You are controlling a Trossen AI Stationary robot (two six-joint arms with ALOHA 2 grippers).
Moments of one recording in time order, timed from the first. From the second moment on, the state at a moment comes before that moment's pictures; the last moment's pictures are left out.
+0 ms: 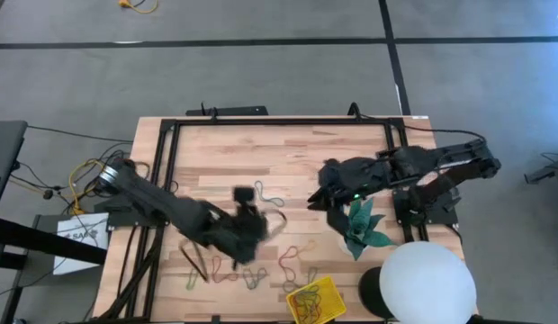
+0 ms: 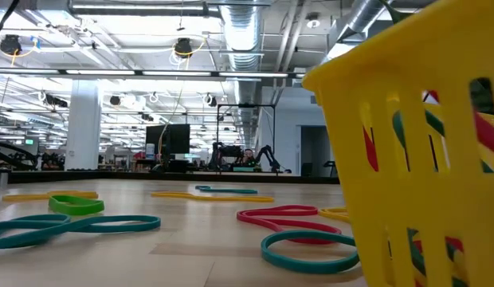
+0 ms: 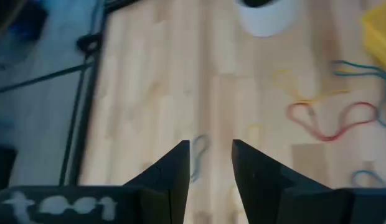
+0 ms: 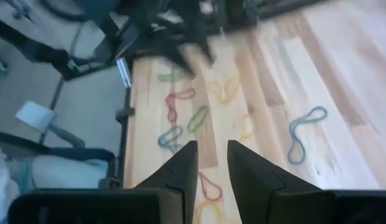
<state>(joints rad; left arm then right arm) -0.48 1.68 1.71 -1.08 -0.64 -0.21 0.26 1.37 1.53 -0.81 0.04 0.39</state>
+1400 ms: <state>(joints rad) 0.12 1.77 0.74 0.22 0.04 0.01 0.27 0.97 0.75 -0.11 0.19 0.42</state>
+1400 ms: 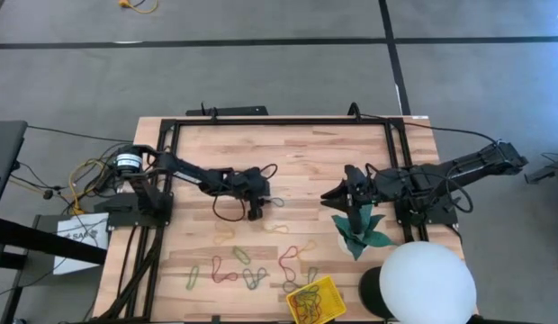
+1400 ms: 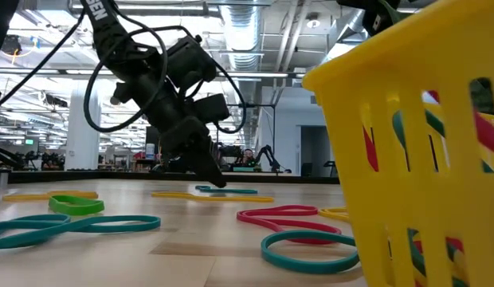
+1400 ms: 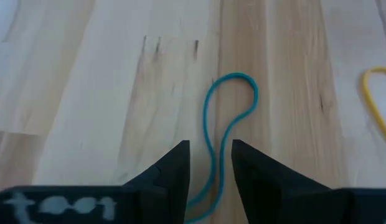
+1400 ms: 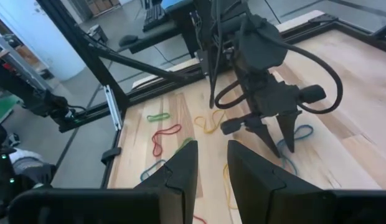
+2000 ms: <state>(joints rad) 0.10 1.86 0.75 0.26 -0.03 -0.05 0.27 0.97 0.75 -0.12 0.18 0.42</state>
